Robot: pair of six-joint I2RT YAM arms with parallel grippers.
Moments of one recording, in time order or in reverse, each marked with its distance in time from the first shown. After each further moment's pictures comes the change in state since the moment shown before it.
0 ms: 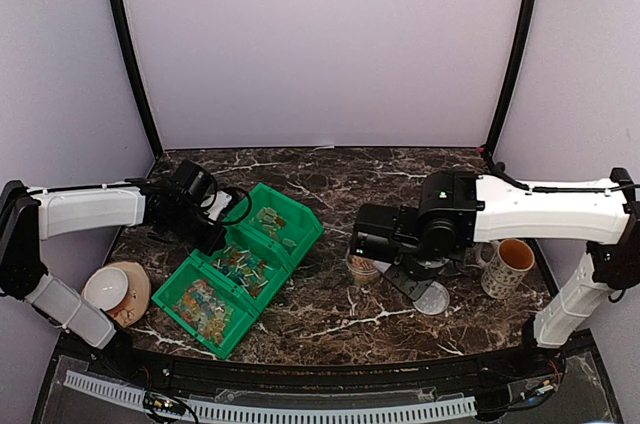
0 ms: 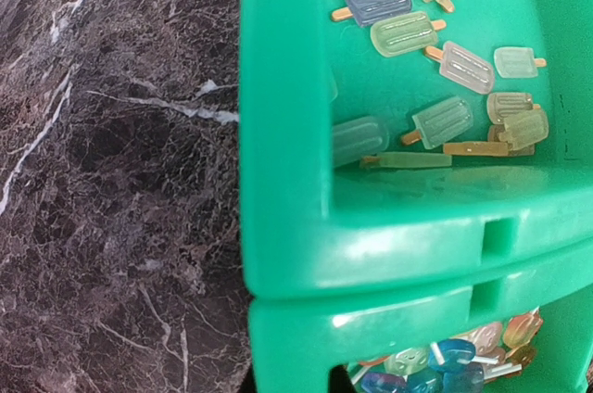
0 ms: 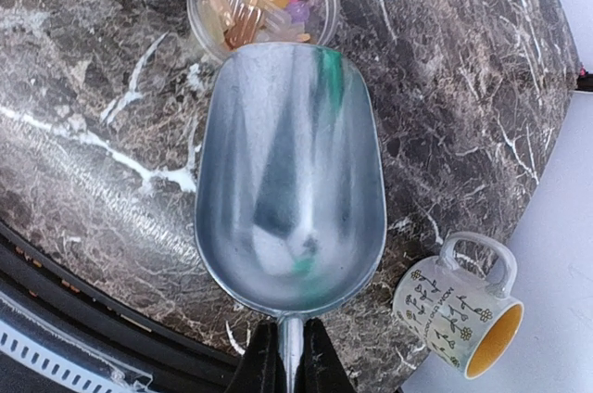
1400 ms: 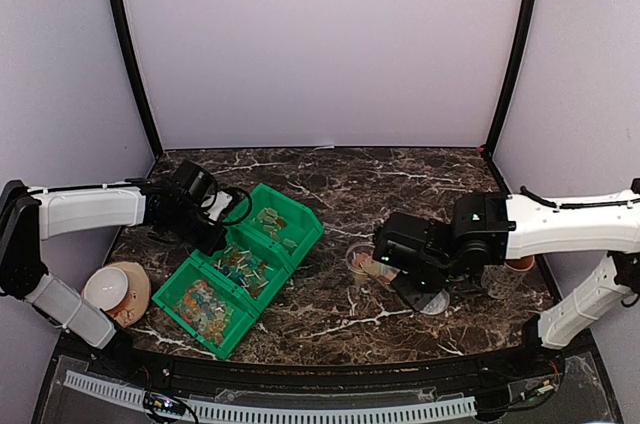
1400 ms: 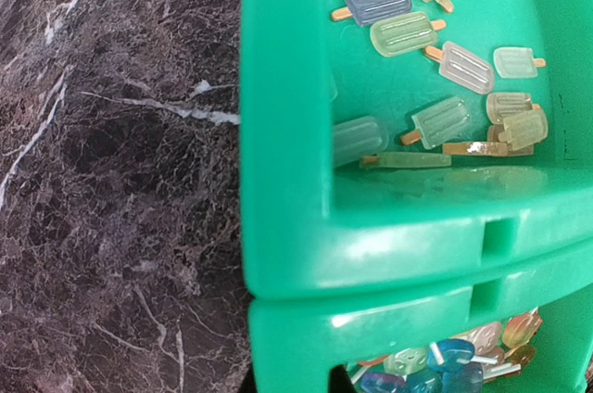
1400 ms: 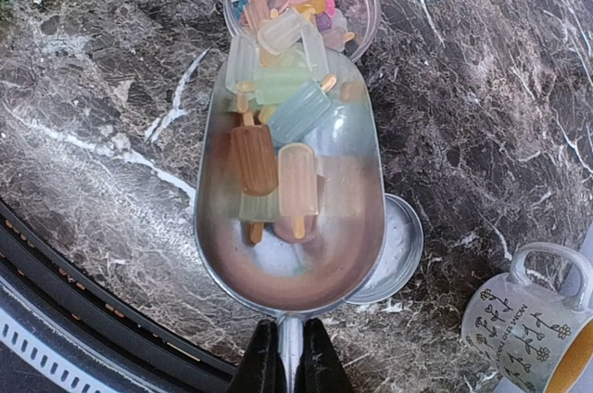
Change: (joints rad) left arm 0.000 0.002 0.000 0.000 0.011 0.000; right arm 0.000 -0.177 -0.258 0.287 -0.059 0.050
